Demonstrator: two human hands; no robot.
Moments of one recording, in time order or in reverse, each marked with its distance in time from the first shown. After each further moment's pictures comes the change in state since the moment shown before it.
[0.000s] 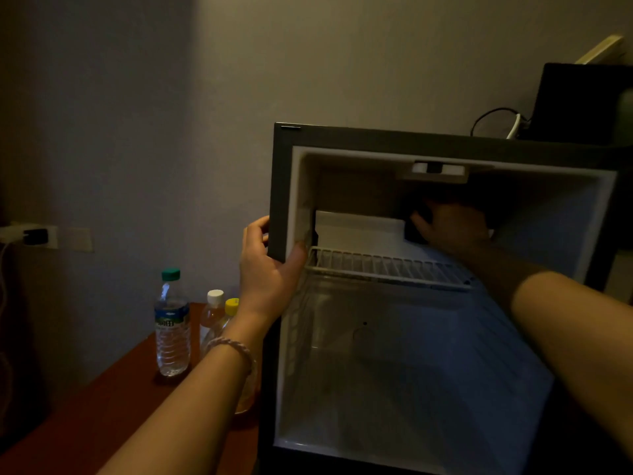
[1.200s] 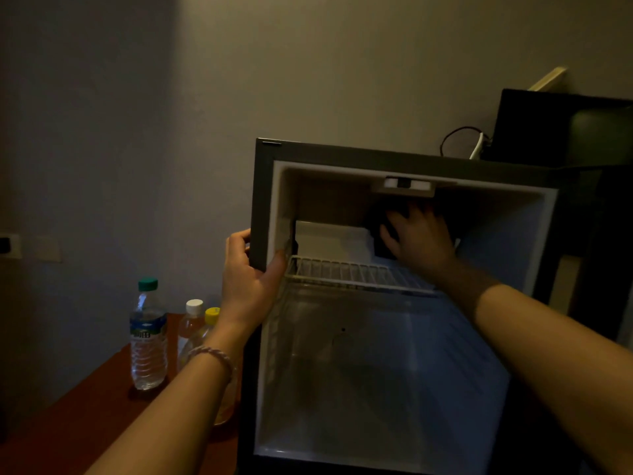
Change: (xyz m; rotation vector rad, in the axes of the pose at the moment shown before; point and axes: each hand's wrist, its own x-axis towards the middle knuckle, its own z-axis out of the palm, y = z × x) left_hand 0.001 -0.002 -0.002 -0.070 -0.062 -0.039; right_hand -0.017 -0.019 -0.011 -0.224 0.124 -0.131
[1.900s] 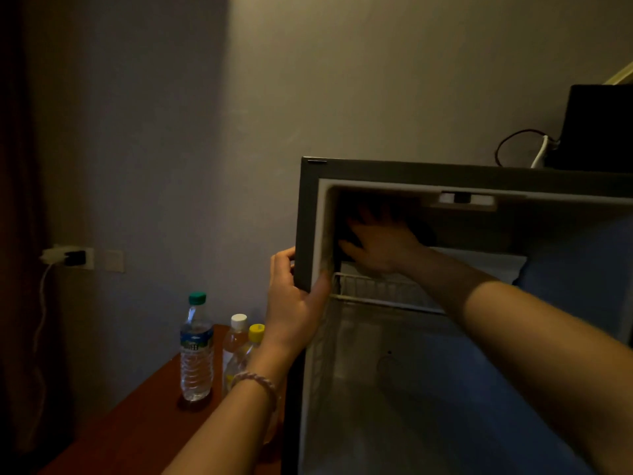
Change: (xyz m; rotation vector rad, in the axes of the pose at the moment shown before) left_hand -0.002 0.003 -0.001 -0.052 -0.024 0.005; right_hand 0.070 -0.101 0.013 0.170 -0.229 -0.235
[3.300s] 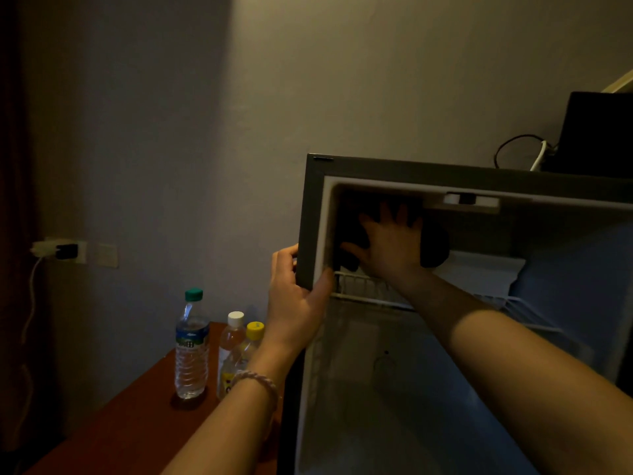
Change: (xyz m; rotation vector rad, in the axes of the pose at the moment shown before) left_hand 0.001 -0.005 0.001 0.007 0.019 0.064; right_hand -0.012 -0.015 0.007 -0.071 0.178 0.295
